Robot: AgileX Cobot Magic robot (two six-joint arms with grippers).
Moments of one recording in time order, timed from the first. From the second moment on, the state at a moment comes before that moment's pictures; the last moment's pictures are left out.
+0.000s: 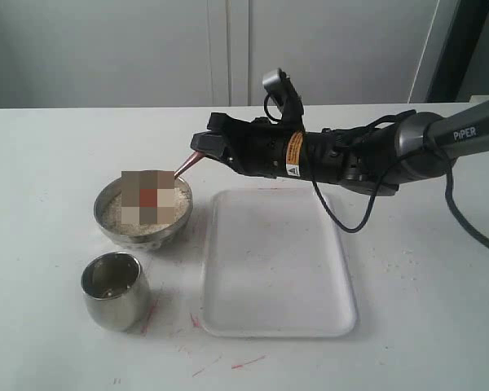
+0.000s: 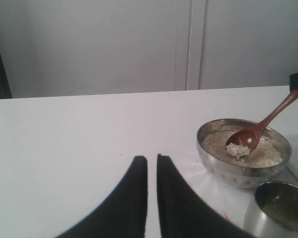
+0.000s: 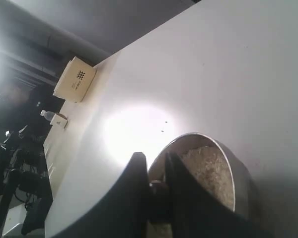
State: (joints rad) left arm 0.00 0.00 0.00 -0.06 -0.10 -0.05; right arm 0.26 2.10 -1.23 -1.00 -0.84 1.60
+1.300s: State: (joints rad) left arm 0.00 0.00 0.00 -0.06 -0.10 -0.05; right arm 0.17 2.10 -1.17 -0.94 -0.96 2.04
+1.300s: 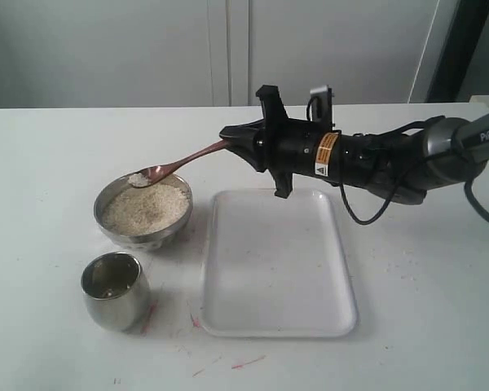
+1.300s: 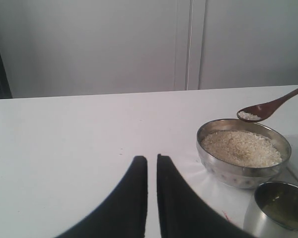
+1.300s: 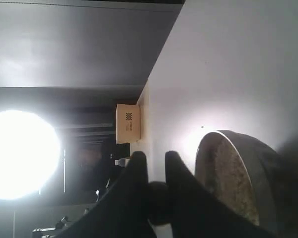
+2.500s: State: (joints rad) left arm 0.00 0.00 0.00 -0.06 -0.10 -0.05; right arm 0.17 2.12 -1.17 -1.20 -1.21 2.08
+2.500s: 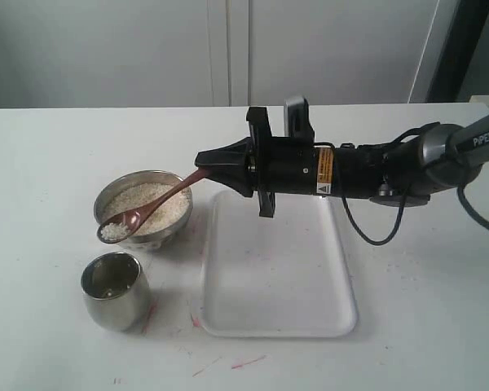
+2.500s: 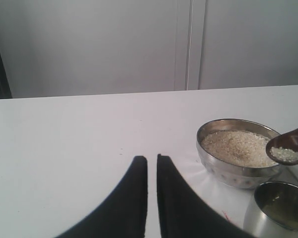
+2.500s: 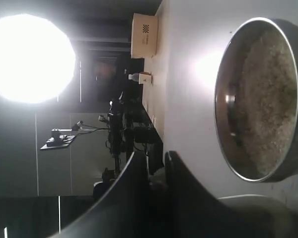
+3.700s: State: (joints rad) left arm 0.00 0.00 0.00 -0.06 -0.10 -0.05; right arm 0.21 2.08 -1.17 -1.26 -1.21 1.76
